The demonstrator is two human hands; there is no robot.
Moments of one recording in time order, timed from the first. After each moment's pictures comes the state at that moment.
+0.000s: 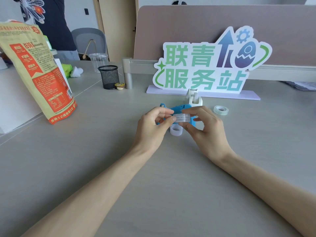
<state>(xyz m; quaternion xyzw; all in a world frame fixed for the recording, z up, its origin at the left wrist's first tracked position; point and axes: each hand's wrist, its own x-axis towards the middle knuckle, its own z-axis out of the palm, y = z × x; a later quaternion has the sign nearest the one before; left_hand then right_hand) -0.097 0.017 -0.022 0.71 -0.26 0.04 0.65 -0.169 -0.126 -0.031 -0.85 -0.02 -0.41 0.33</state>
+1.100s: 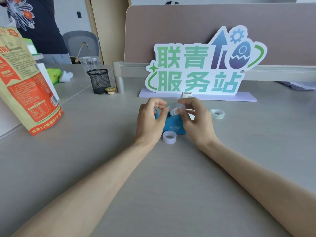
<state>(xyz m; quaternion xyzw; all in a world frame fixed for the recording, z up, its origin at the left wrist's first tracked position) -0.053 -0.026 -0.023 0.74 -0.30 0.18 0.57 -0.118 -0.148 -0.024 -0.80 0.05 -0.40 0.44</state>
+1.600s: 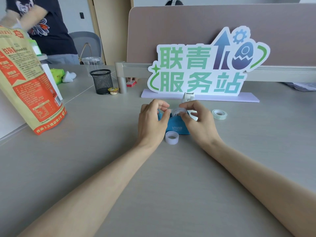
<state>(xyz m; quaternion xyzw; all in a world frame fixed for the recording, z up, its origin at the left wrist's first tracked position) -0.052 -0.025 -0.026 0.76 -0.31 0.22 0.53 -0.124 -0.148 -0.020 -0.80 0.07 -0.35 0.49</state>
